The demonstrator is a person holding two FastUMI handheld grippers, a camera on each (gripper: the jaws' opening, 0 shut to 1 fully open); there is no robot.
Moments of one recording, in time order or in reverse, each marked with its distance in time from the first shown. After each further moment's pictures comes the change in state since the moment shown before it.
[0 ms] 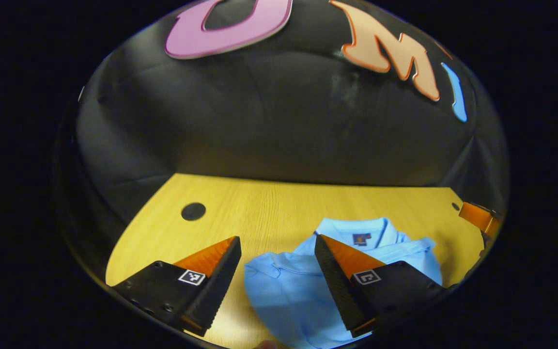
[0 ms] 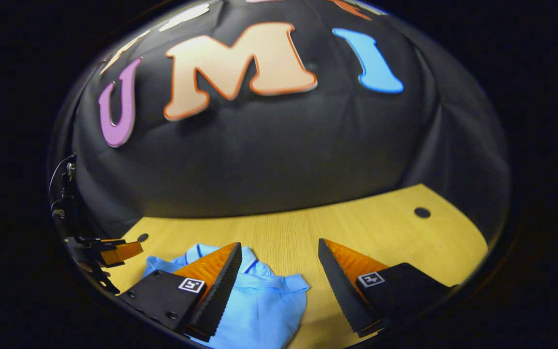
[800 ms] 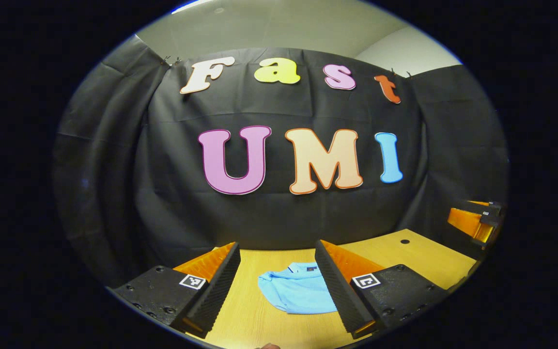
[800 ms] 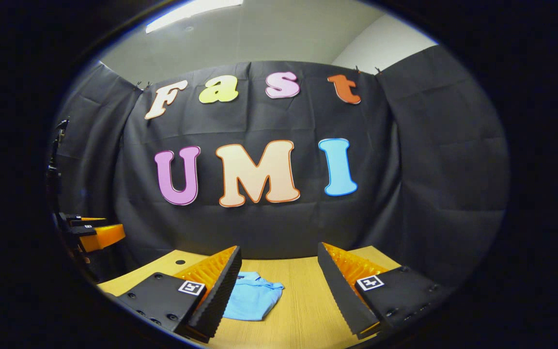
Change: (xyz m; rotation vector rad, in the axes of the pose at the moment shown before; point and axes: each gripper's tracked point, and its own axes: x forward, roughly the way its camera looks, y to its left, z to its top) left arm -0.335 -0.052 0.081 0.116 -0.413 -0.004; right arm -0.318 -0.006 0.100 -0.061 -0.320 0.003
